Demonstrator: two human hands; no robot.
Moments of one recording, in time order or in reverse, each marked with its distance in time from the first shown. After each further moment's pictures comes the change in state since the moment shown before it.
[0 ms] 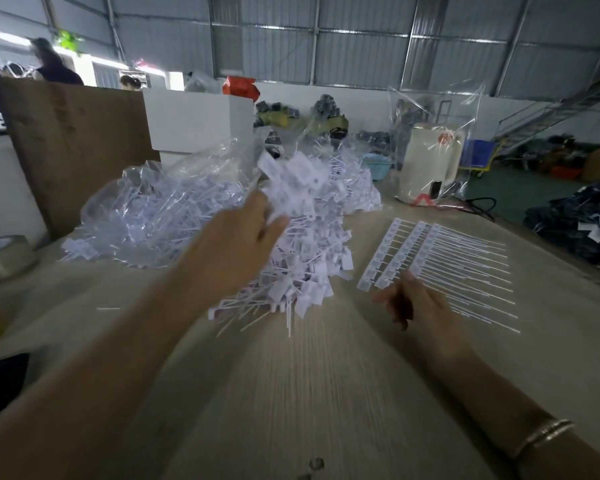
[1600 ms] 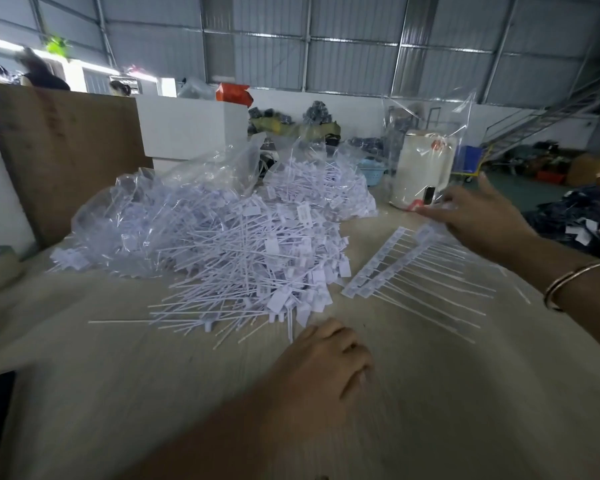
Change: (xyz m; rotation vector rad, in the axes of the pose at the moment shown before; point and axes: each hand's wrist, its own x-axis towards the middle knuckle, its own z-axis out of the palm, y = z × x) left_hand -0.074 0.029 0.100 0.009 -0.364 0.402; right_hand 0.138 -0.041 -0.108 -1.707 0.015 -0.702
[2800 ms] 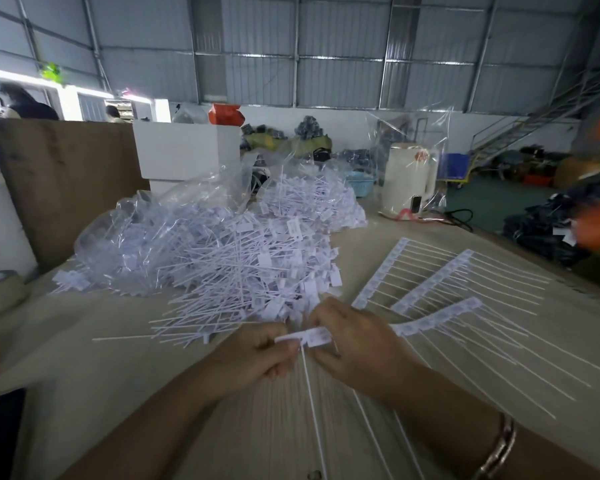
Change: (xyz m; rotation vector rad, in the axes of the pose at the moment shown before) left_hand -0.029 -0.057 -0.035 -0.800 0.019 -0.354; right_hand -0.064 -0.196 -0.079 0.792 0.063 -0.105
